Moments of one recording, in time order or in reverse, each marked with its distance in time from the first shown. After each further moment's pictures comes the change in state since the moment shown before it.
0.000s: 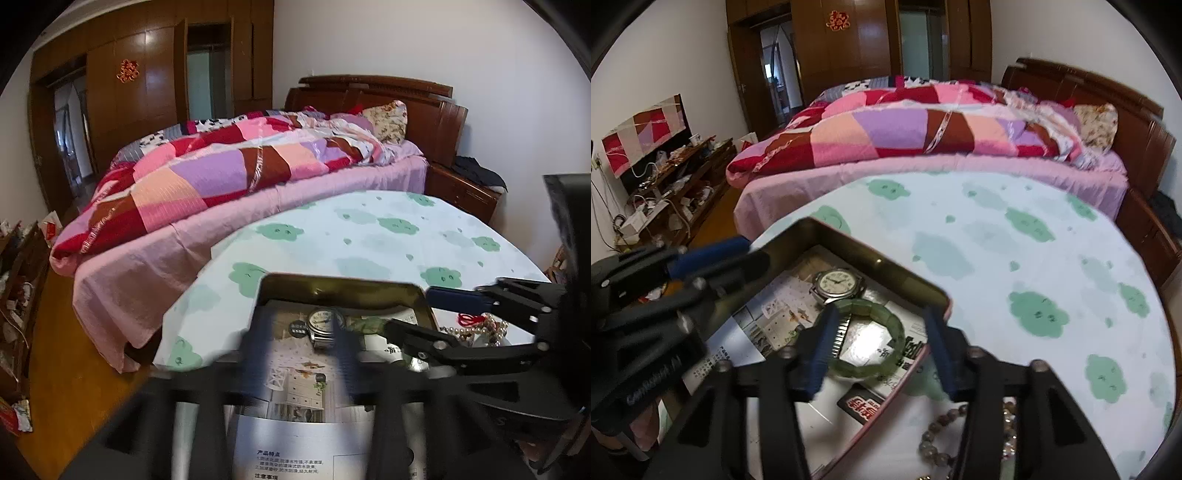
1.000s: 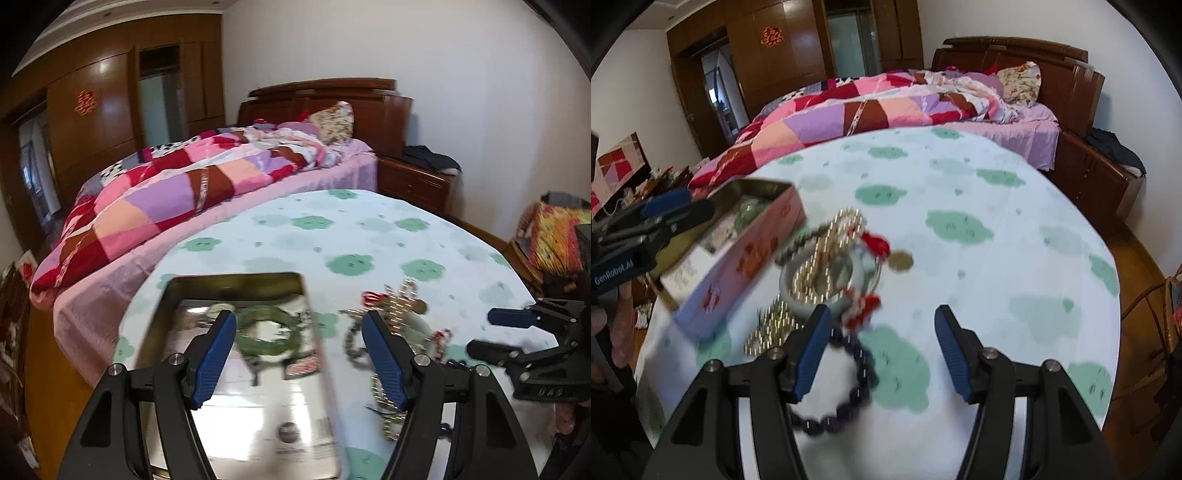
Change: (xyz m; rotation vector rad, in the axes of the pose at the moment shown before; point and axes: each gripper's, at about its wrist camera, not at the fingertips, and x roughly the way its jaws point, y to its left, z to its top) left arm -0.040 -0.091 -0.021 0.155 -0.024 -0.151; right arm -0.090 -0.091 -0.115 0.194 0.012 -0.106
